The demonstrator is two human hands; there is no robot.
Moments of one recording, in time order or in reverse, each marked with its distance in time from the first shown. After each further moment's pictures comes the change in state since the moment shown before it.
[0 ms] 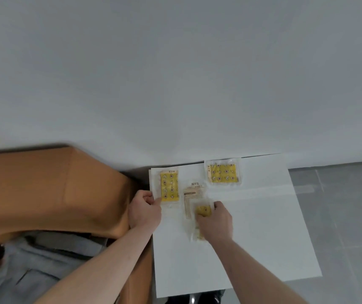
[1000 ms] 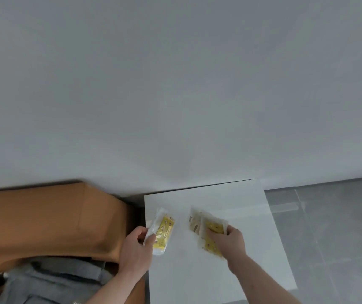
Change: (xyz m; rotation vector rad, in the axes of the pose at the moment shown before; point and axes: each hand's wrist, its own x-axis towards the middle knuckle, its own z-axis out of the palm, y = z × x) left_hand -0.062 0.010 -0.054 -0.058 -0.190 0.167; right_hand -0.005 0.018 -0.073 0.491 -0.068 0.178
